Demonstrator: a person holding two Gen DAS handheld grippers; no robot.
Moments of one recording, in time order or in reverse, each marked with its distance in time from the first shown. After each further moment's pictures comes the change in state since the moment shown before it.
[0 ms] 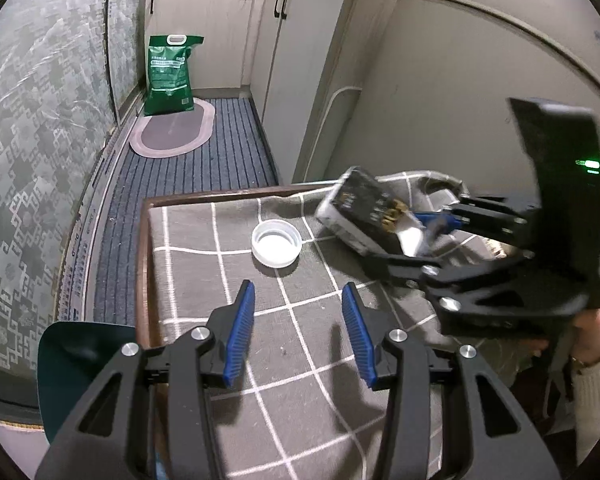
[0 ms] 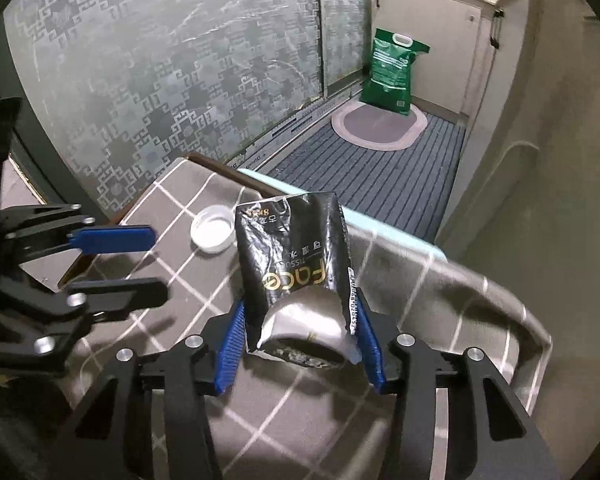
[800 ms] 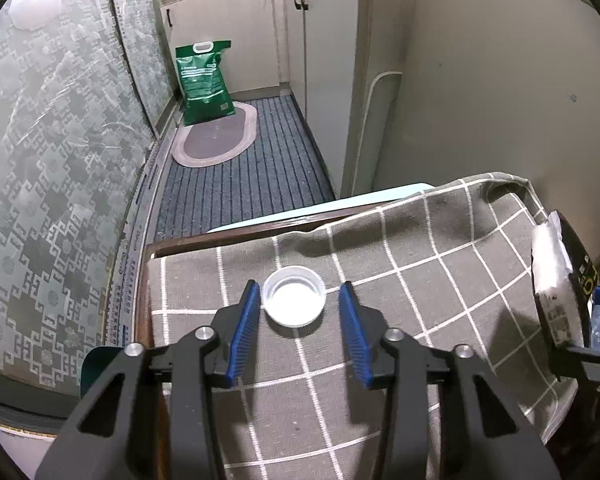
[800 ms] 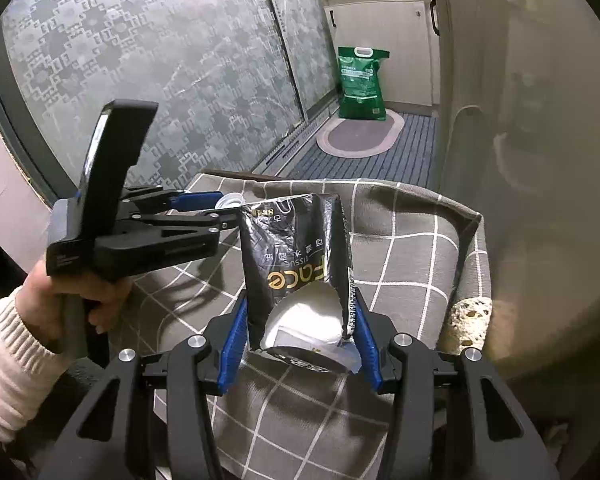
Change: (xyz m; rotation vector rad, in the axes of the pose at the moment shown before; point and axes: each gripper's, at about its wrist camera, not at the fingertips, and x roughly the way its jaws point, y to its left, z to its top) left arm 0.033 -0.013 0.027 0.064 0.027 0.227; right arm -0.068 -0.012 -0.056 0.172 -0.122 0.053
